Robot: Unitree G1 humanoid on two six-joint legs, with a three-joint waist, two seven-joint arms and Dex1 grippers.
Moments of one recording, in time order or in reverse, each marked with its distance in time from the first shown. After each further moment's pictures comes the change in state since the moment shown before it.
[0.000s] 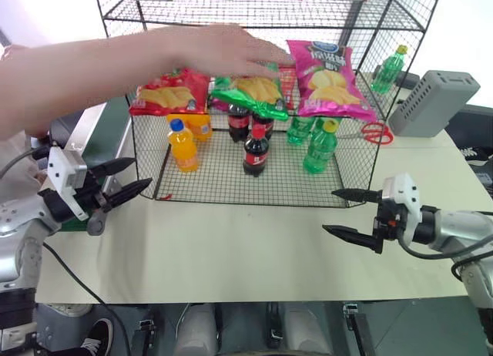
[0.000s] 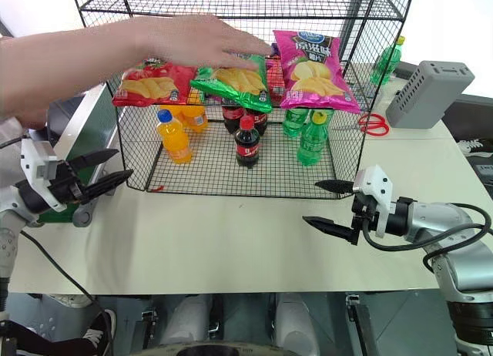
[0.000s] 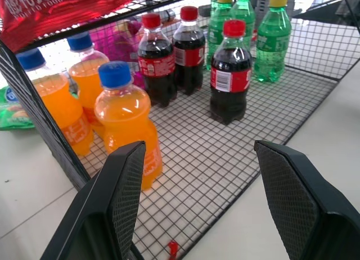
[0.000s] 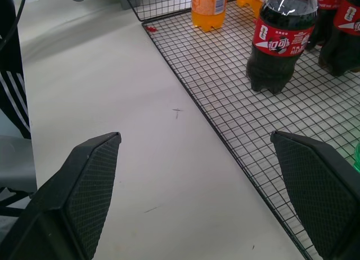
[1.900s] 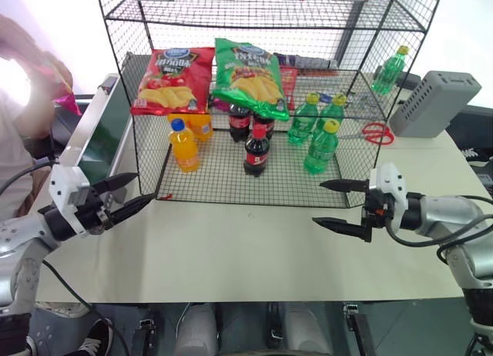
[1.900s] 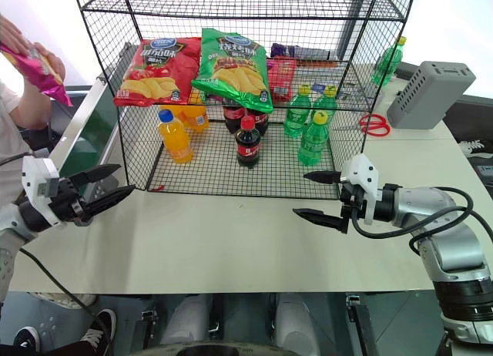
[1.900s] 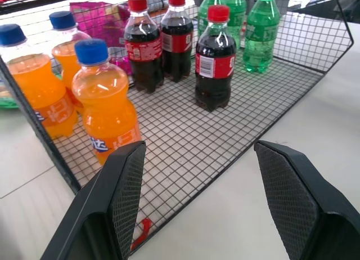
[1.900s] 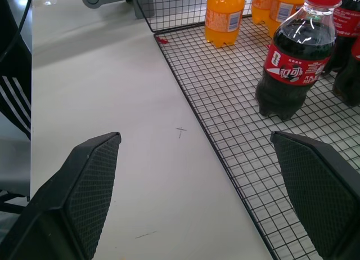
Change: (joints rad) left arm 0.159 -0.007 0.041 -0.144 -0.044 0.020 0.065; right arm -0.141 0.010 0.099 0.067 -0.021 -0.017 0.039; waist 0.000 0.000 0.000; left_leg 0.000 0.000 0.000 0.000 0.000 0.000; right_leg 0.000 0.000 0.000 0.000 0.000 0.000
